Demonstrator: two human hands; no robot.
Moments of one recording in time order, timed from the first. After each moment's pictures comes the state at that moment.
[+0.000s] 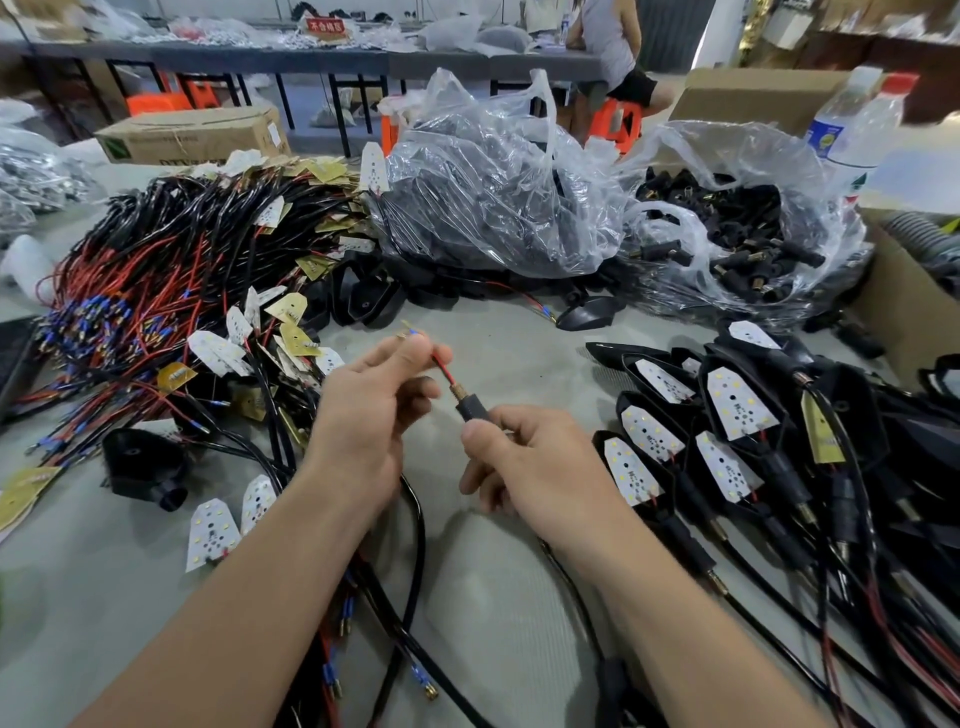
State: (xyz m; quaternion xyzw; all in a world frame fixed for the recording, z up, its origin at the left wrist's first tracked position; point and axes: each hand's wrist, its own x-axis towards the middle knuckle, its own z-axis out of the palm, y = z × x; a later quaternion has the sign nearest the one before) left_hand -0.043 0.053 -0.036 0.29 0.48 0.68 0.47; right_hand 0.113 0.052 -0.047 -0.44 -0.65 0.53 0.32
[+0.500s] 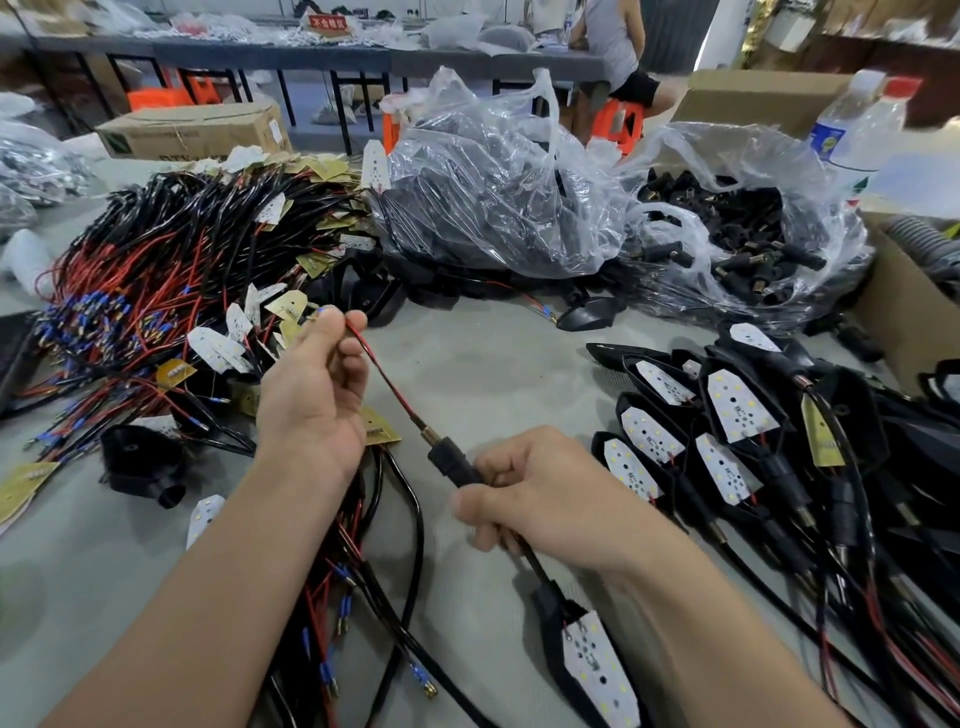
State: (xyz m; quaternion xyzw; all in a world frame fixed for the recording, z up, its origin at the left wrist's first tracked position) left_hand -0.076 0.063 -0.030 0.10 0.39 0.80 0.44; right_hand 0.132 0.049 -0.035 -0.42 -0.73 0.52 0.13
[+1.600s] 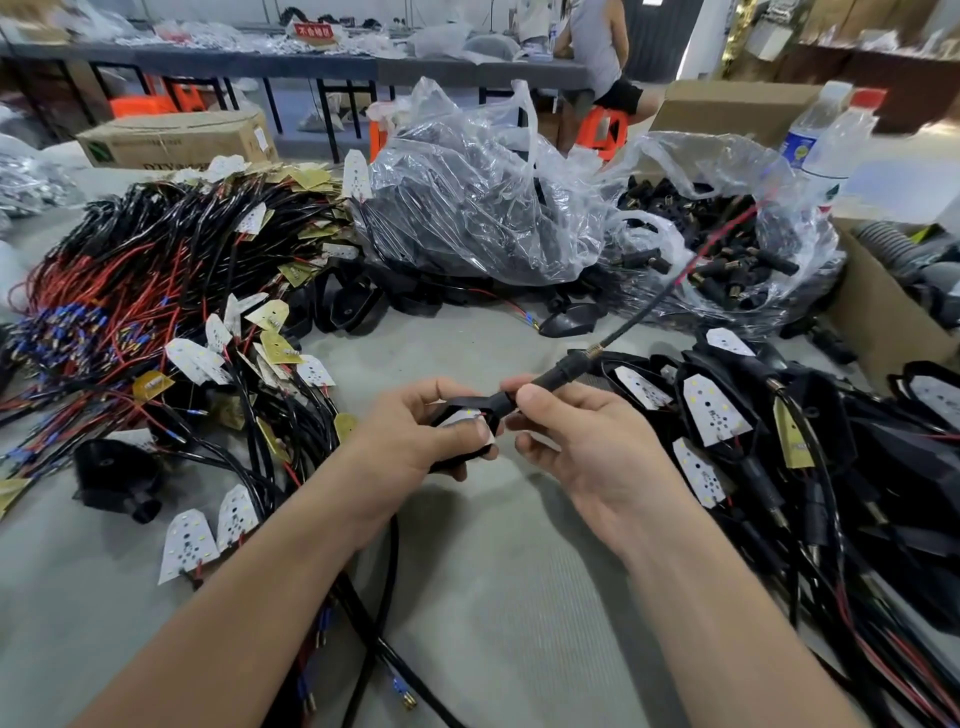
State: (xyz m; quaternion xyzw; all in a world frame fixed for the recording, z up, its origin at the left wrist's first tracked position) left_hand -0.026 0.041 -0.043 0.46 0.48 0.51 0.54; right_hand 0.147 0.074 -0.032 -0.40 -0.40 0.69 0.46
